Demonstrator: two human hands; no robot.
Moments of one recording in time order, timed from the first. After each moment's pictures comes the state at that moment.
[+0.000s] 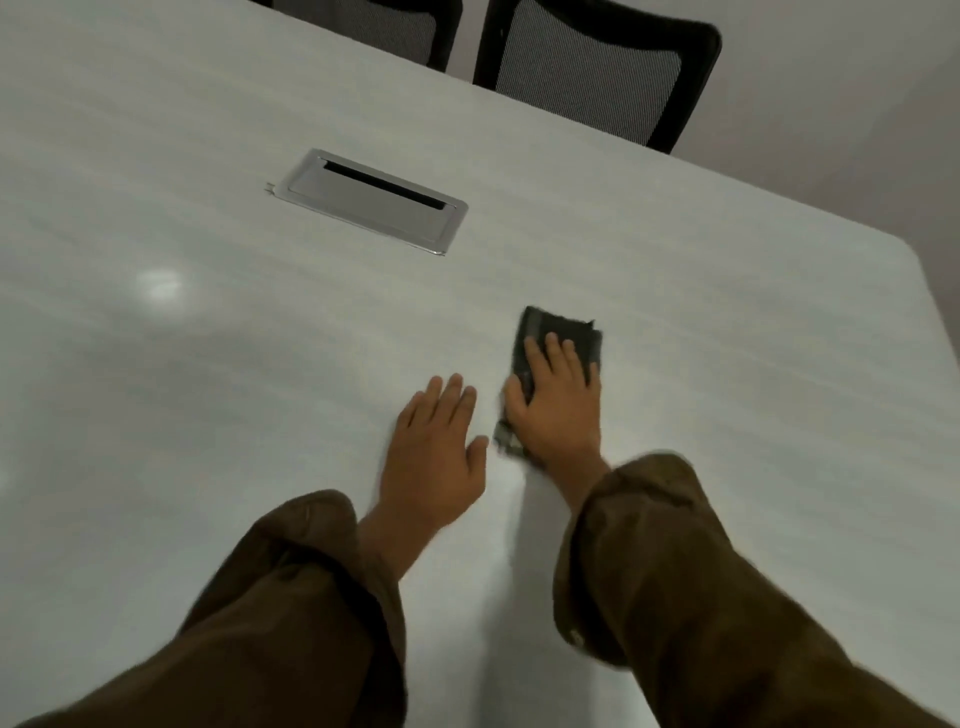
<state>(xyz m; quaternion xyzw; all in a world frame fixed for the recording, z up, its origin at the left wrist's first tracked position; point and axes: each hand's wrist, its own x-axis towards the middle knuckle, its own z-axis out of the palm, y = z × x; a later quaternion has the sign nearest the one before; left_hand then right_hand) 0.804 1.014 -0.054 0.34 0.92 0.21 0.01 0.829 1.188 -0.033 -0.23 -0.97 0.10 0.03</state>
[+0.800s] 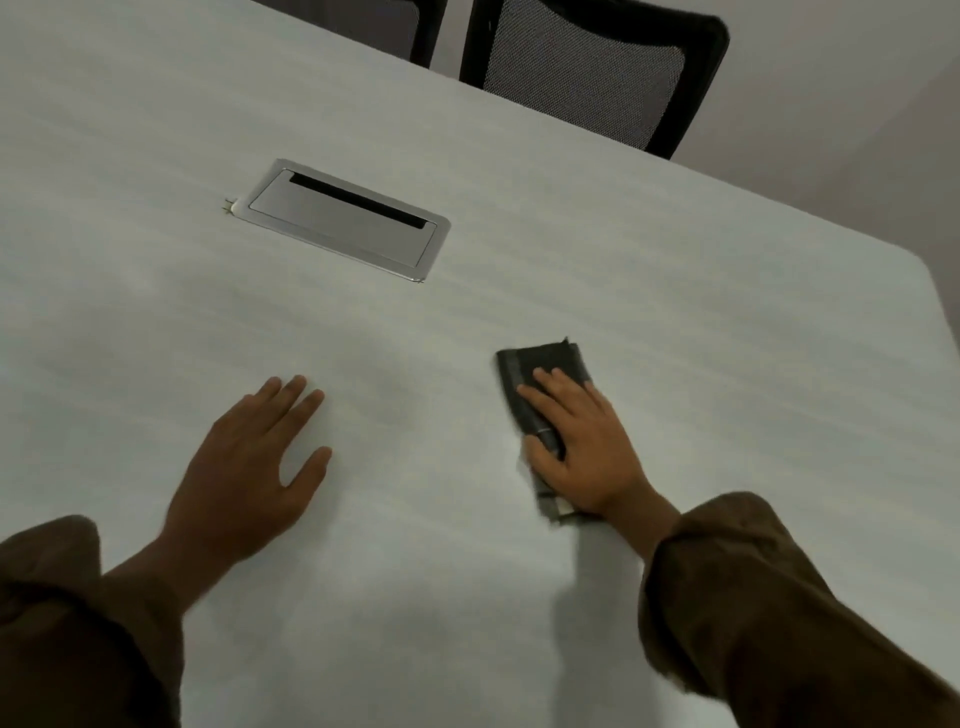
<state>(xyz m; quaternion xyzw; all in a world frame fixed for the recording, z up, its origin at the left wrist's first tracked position) 0.712 0.915 -0.045 0.31 0.93 0.20 0.00 0.832 1.269 -0.034 -0.04 -0.99 0.14 0.05</state>
